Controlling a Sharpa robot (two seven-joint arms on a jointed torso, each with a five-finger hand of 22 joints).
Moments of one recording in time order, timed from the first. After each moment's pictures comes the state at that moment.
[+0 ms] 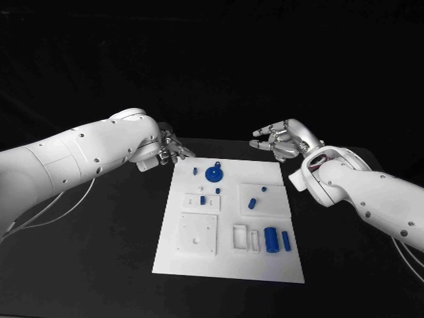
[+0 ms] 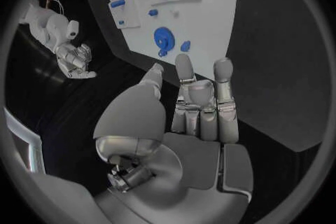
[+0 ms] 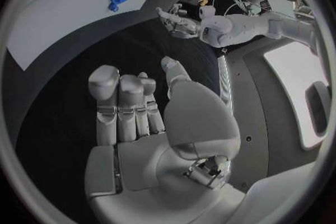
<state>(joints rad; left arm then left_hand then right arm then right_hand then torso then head) 1.46 -0.47 -0.11 0.96 -0.94 0.09 -0.50 1.09 -0.02 0.03 0.07 0.18 1.13 0.05 0.07 0.37 1.46 -0.05 0.54 0.30 1.37 -0.12 1.22 0.68 0.03 1.26 -0.14 0.54 1.31 1.03 -0.72 0.32 1.34 -1.11 -0.44 0.08 1.27 -0.04 -0.07 -0.01 0.50 1.04 0.10 0.07 0.06 1.24 0.00 0.95 1.09 1.45 -0.07 0.97 1.08 0.08 1.47 -0.09 0.79 1.31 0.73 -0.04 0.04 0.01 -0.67</state>
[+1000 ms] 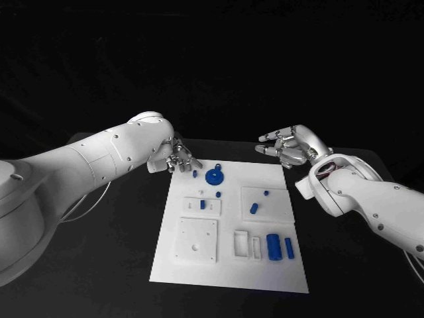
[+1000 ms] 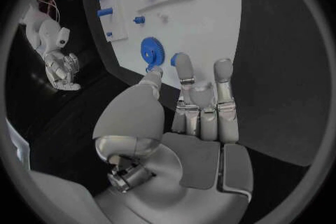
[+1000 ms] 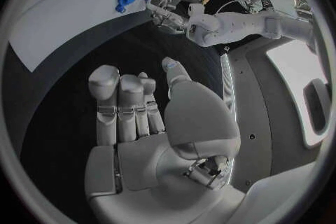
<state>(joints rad) 1.45 -0.33 -0.12 0.69 -0.96 0.31 -0.45 1.06 -0.07 0.08 0.13 0.15 1.13 0.04 0.07 0.37 1.47 -0.05 0.53 0.32 1.36 -0.11 1.24 0.69 0.03 1.26 -0.14 0.54 1.31 1.03 -0.73 0.33 1.37 -1.11 -0.44 0.07 1.26 -0.04 -0.07 0.00 0.51 1.04 0.10 0.07 0.06 1.24 0.00 0.95 1.09 1.45 -0.07 0.97 1.07 0.08 1.47 -0.09 0.78 1.31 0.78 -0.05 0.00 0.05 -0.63</state>
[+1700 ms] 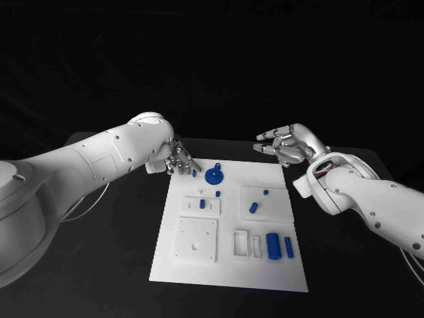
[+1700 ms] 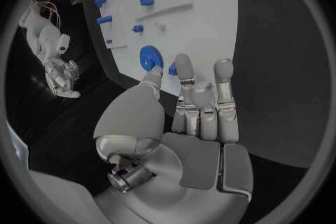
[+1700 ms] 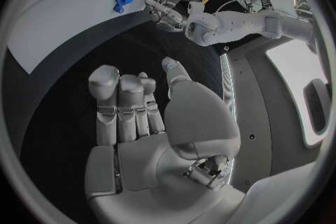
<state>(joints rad) 1.45 -0.32 -0.12 0.68 -0.98 0.36 -0.44 1.06 0.00 0.03 0.07 0.21 1.13 0.04 0.09 0.42 1.47 -0.05 0.54 0.32 1.36 -0.11 1.25 0.69 0.03 1.26 -0.13 0.55 1.31 1.04 -0.72 0.33 1.37 -1.11 -0.44 0.07 1.26 -0.04 -0.07 0.00 0.51 1.04 0.10 0.07 0.06 1.24 0.00 0.95 1.09 1.45 -0.07 0.97 1.07 0.08 1.47 -0.09 0.78 1.31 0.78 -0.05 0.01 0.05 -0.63</state>
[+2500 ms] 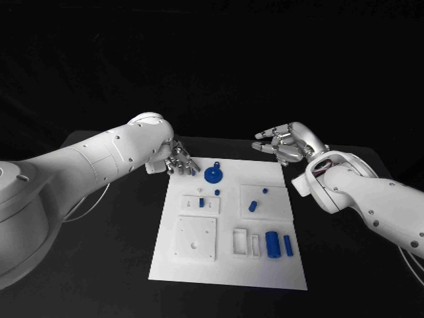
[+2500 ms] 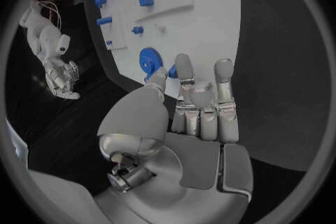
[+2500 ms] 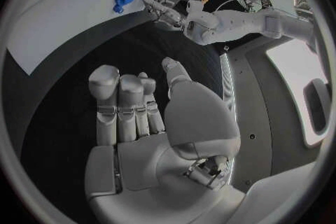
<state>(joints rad) 1.44 -0.30 -0.12 0.65 -0.97 0.37 -0.42 1.08 0.06 0.02 0.02 0.22 1.13 0.04 0.08 0.41 1.47 -0.05 0.54 0.31 1.36 -0.12 1.25 0.68 0.03 1.25 -0.13 0.55 1.31 1.04 -0.72 0.33 1.37 -1.11 -0.44 0.07 1.26 -0.04 -0.07 0.01 0.51 1.04 0.10 0.07 0.06 1.24 0.00 0.95 1.09 1.45 -0.07 0.97 1.07 0.08 1.47 -0.09 0.78 1.31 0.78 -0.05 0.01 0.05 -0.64</state>
